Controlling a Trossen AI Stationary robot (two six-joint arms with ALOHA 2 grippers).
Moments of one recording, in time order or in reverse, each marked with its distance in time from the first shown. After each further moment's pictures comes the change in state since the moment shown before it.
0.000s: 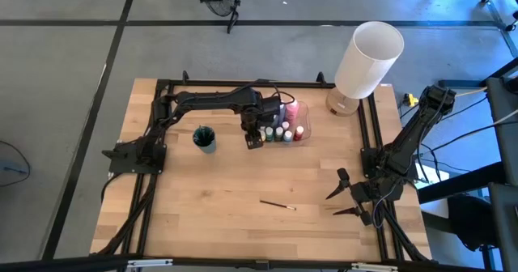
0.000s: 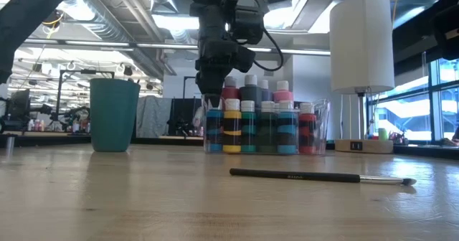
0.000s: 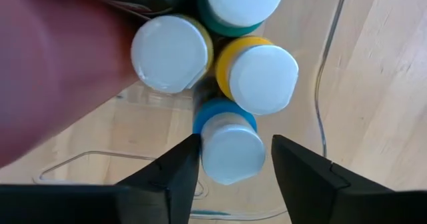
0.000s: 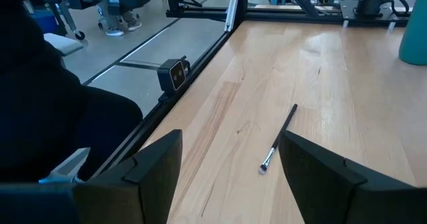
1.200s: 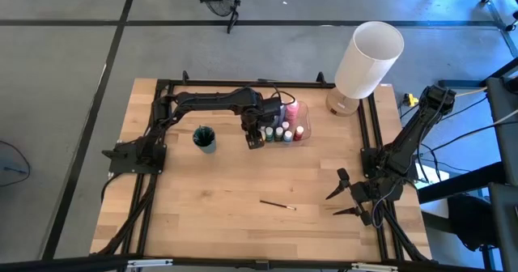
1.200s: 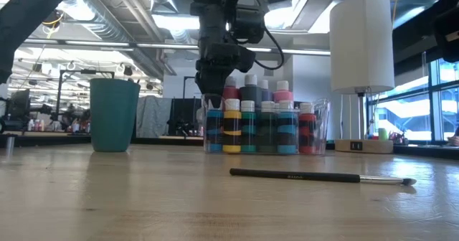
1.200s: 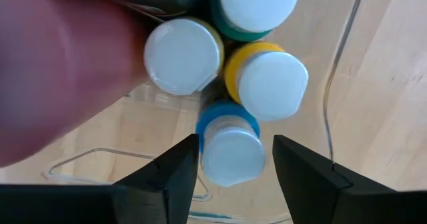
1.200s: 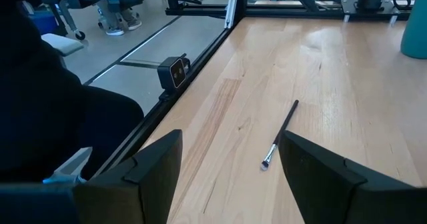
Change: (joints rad) left arm -0.003 0.000 0.000 0.010 -0.042 -0.041; right arm 0.000 0.000 0.000 -0.011 -0.003 0.024
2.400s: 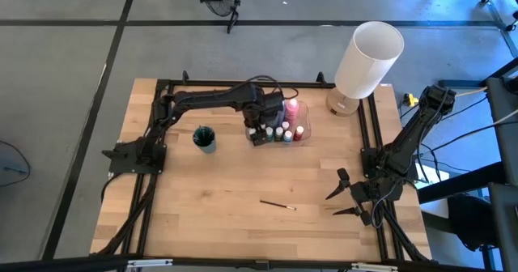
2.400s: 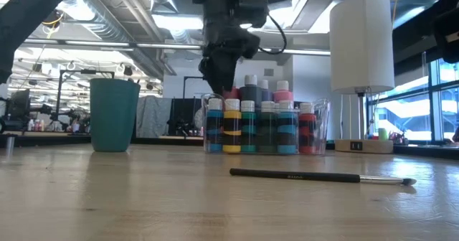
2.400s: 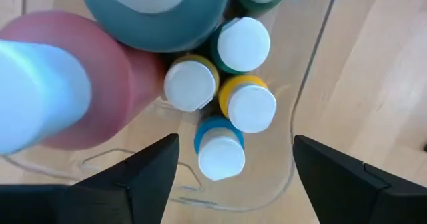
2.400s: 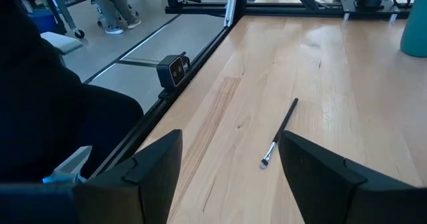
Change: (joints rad) left arm -0.006 0.000 0.112 -0.044 0.000 -0.063; right arm 0.000 0.000 0.000 -0.006 0.000 0.003
